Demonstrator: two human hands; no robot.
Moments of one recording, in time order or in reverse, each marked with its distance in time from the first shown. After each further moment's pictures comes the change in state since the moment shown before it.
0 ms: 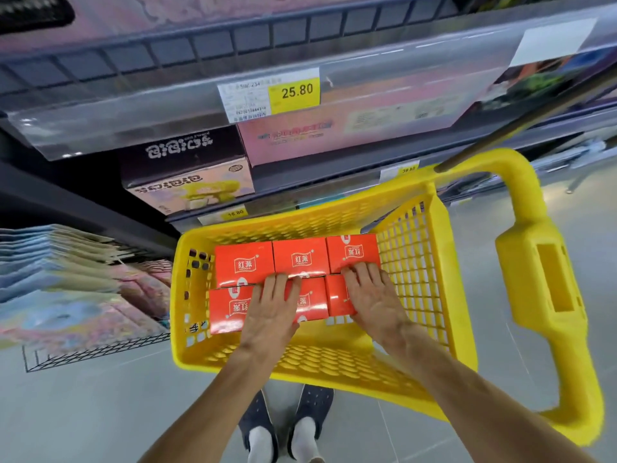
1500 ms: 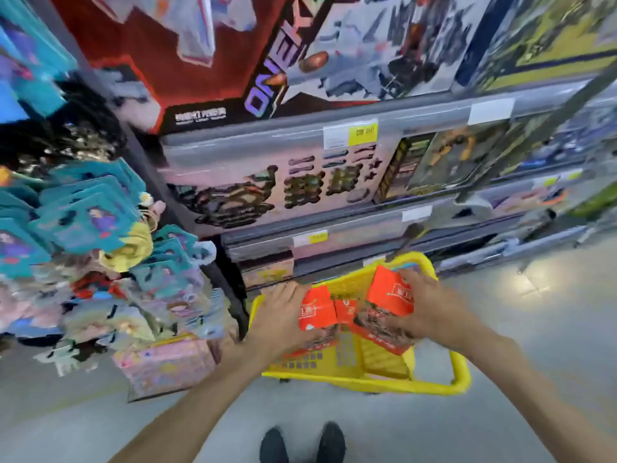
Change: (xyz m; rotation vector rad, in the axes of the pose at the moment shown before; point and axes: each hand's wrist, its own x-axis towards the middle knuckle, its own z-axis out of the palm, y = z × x) left_hand -0.154 -0.022 -0.325 -0.284 0.257 0.055; right_hand -0.212 -0.016 -0.399 0.375 0.091 0.184
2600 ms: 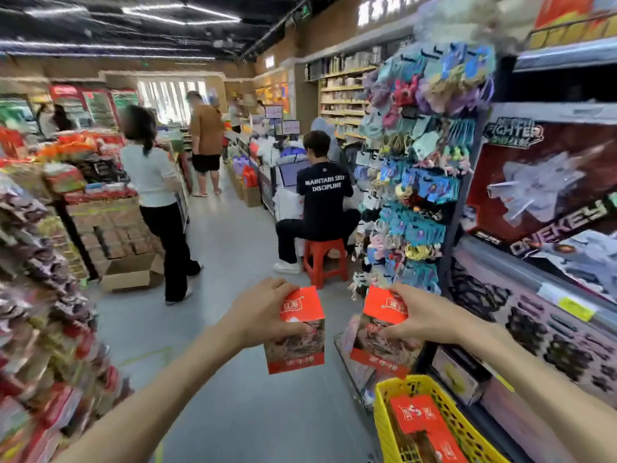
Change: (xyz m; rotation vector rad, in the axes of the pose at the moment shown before) left_hand -0.324 0.431 -0.117 0.218 0.622 -1.284; right_hand -0.143 -0.063 -0.164 -0.285 -0.357 -1.606
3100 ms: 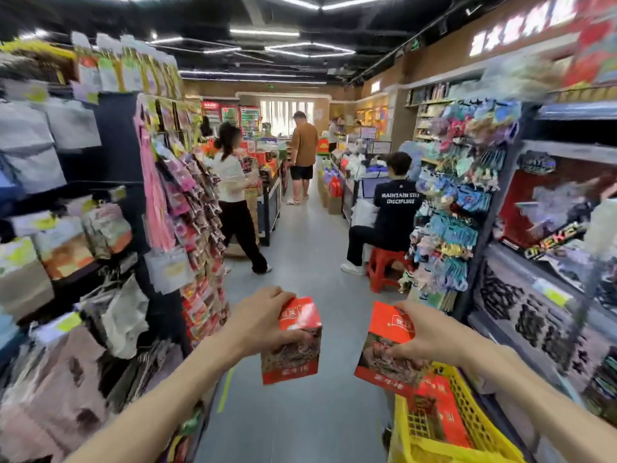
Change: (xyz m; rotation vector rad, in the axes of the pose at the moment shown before) left_hand -0.356 0.205 -0.053 0.081 0.121 -0.392; right_hand -0.303 -0.072 0.018 -0.072 -0.098 -0.290
